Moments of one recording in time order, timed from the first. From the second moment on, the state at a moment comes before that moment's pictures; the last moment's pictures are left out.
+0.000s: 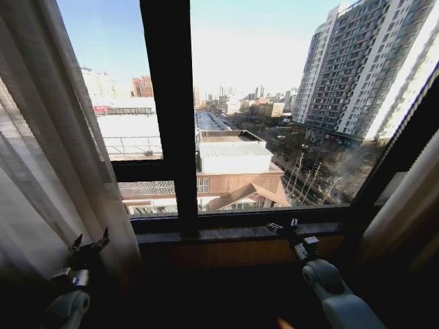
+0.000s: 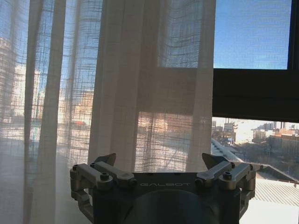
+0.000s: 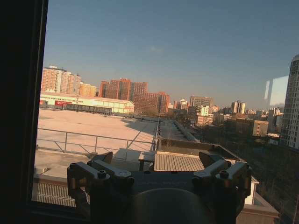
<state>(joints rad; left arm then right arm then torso) 1.32 -1.13 -0.84 -1.58 -0.55 -0.20 0.00 -1.17 1.03 0.50 1.71 0.42 0.01 -0.06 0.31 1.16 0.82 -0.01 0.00</state>
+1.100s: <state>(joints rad) 1.32 -1.13 -0.84 -1.58 -0.55 -0.20 0.00 -1.17 1.03 0.50 1.71 0.42 0.01 -0.06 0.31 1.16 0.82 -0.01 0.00</state>
